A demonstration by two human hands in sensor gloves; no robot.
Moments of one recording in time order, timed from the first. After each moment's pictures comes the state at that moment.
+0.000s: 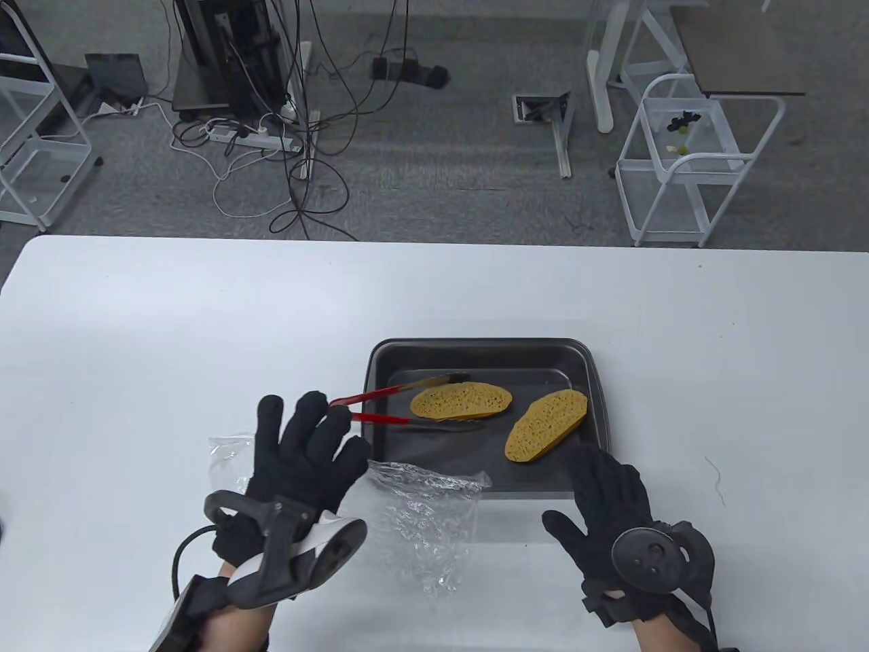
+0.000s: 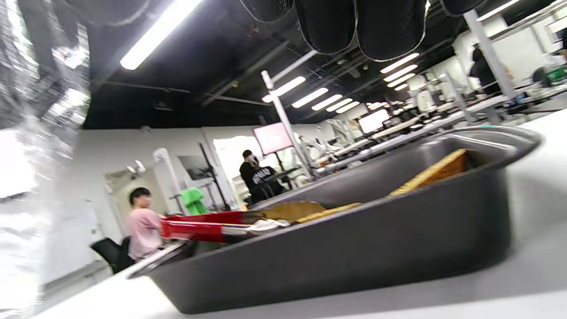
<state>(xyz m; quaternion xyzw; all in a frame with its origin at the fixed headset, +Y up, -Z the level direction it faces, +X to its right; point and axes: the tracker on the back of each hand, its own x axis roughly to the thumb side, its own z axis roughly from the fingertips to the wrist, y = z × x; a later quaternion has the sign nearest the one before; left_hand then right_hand) -0.140 -0.597 -0.172 0.21 -0.18 -0.10 0.96 0.205 -0.714 -0.179 0.20 -0.13 0.93 0.27</state>
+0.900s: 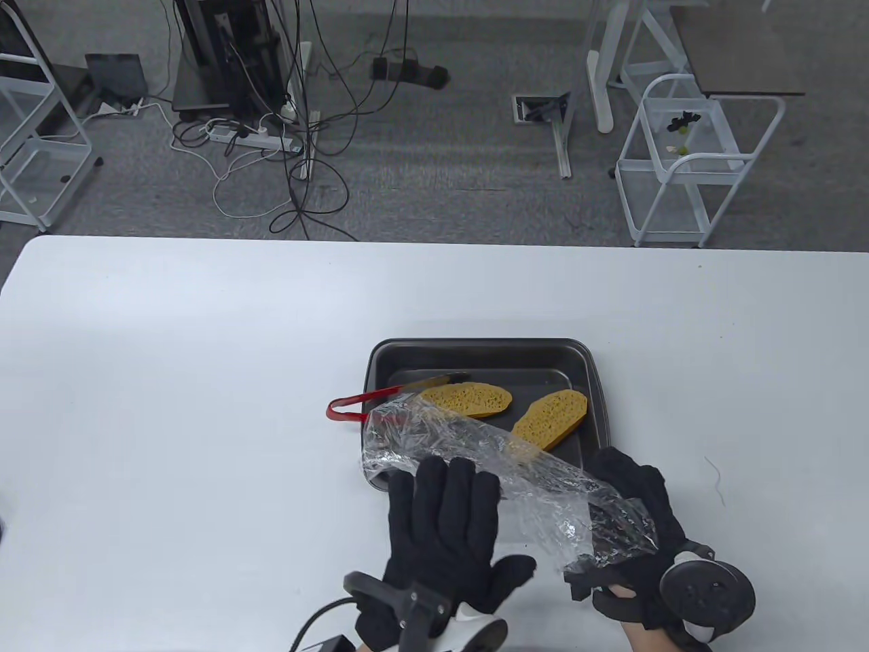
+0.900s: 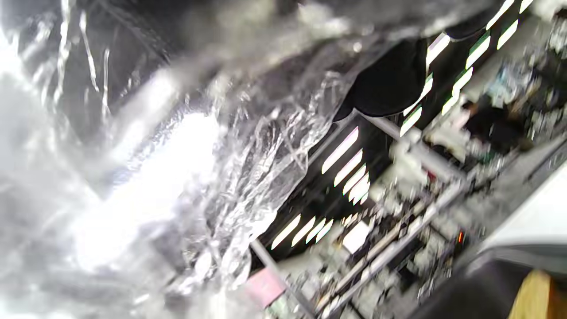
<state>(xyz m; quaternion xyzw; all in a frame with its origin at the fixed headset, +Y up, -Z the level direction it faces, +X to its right) -0.019 -0.609 -0.092 0.21 -0.19 0.04 0.96 0.227 -0.686 -0.158 0.03 -0.34 0.84 0.41</state>
